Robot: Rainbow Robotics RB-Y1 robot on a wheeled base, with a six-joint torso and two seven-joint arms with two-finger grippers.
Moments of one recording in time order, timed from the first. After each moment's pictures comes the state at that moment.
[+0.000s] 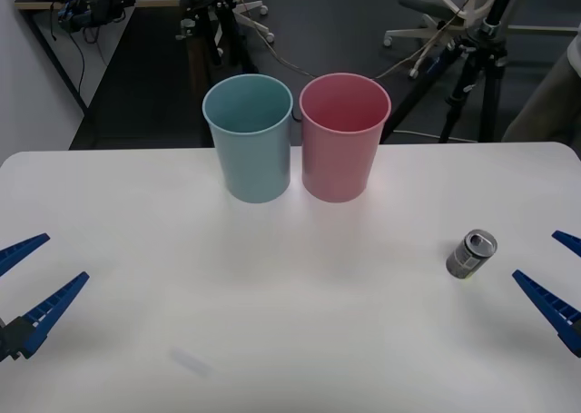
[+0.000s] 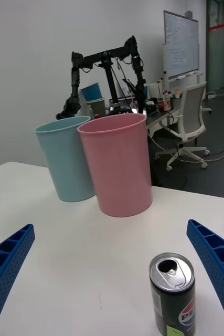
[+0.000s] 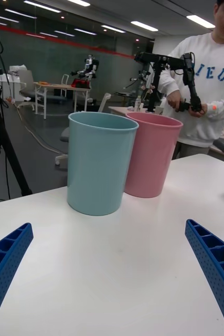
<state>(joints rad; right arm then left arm) 0.35 -0.40 -0.52 -1.66 0.96 -1.22 0.00 0.35 0.40 0.52 -1.66 -0.96 -1.22 0.00</state>
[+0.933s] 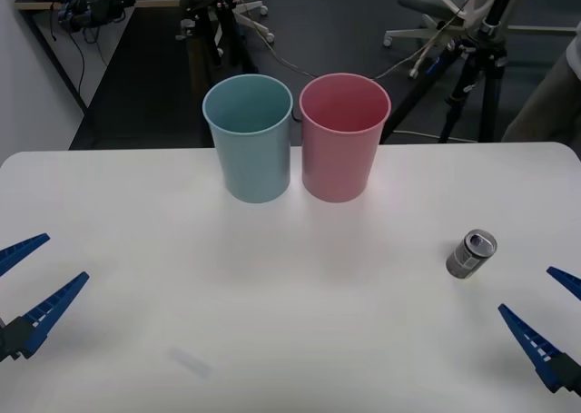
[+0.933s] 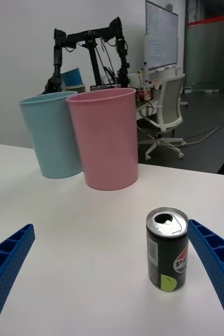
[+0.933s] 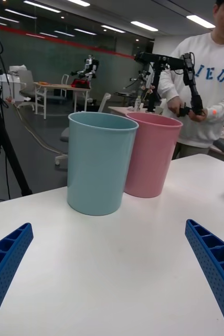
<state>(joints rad) 0.47 -0.34 -0.46 -1.66 0.93 -1.14 0.20 0.35 0.40 0.52 -1.66 -0.96 -1.22 0.00</state>
